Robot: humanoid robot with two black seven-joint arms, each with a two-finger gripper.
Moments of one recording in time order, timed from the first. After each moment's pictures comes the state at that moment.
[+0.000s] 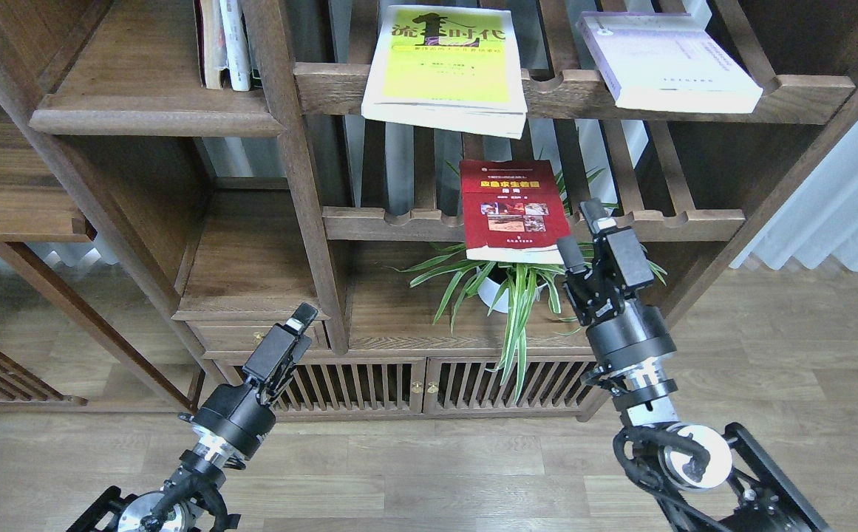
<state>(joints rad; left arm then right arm) 0.04 0.00 -1.15 -1.20 0.04 -0.49 0.10 -0.04 -0.15 1.27 1.56 0.24 0.35 0.08</state>
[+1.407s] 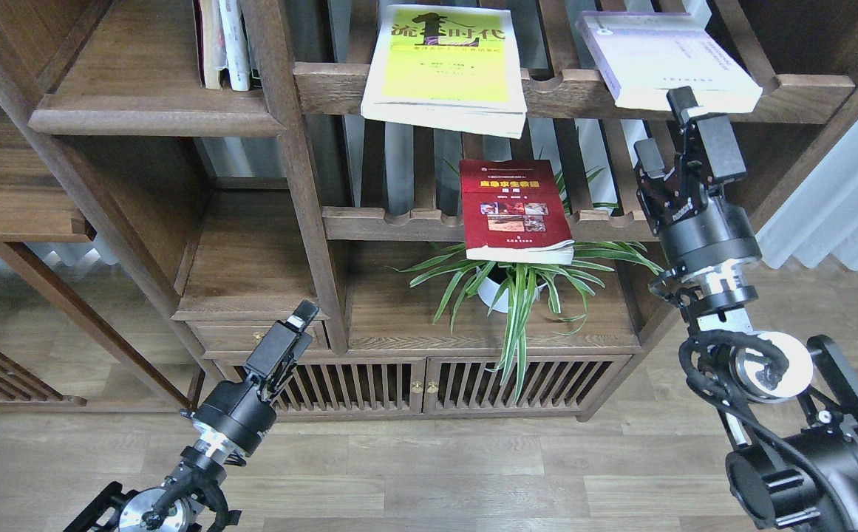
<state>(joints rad) 0.04 0.00 -1.15 -1.20 0.04 -0.49 0.10 0.14 -0.21 1.41 1.62 0.29 0.13 0.08</state>
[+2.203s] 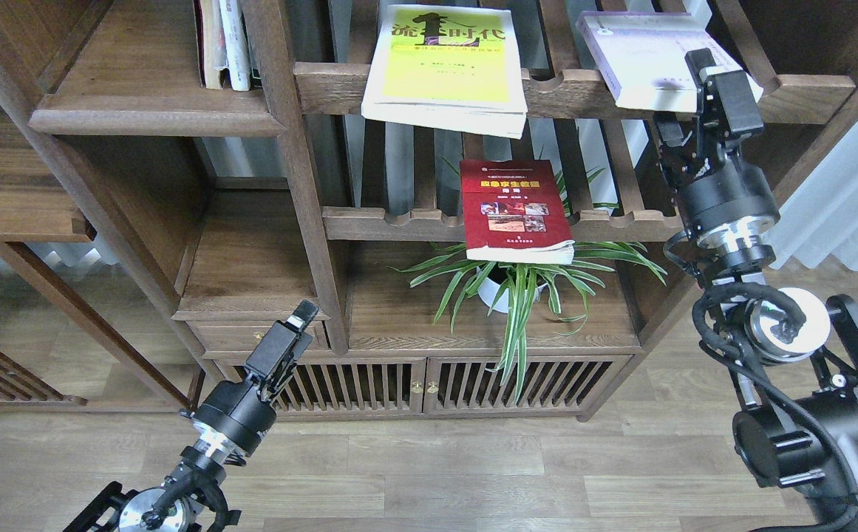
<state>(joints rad) 0.04 0.00 -1.15 -1.20 0.04 -0.49 0.10 0.21 -0.22 1.45 1.60 0.29 0.02 0.08</state>
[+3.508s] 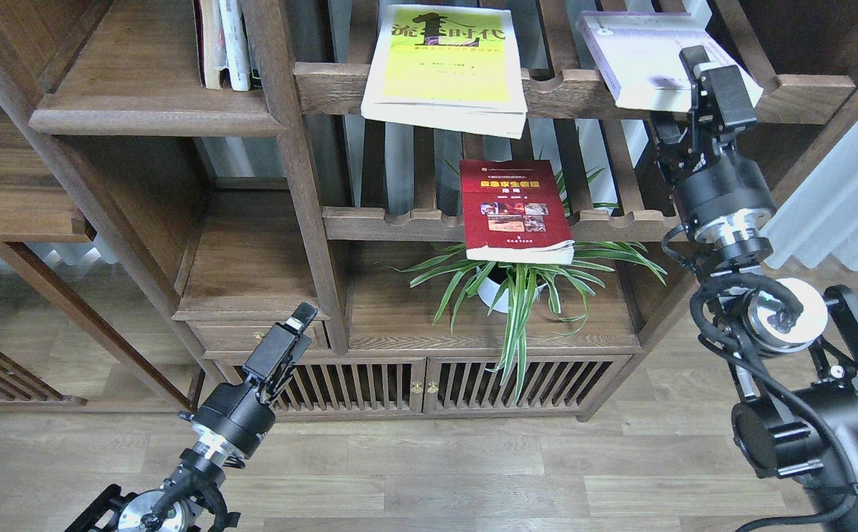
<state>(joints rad) 0.05 0.00 -1.15 -1.20 0.04 -0.49 0.10 0.25 -0.22 1.44 1.57 0.29 -0.01 0.08</state>
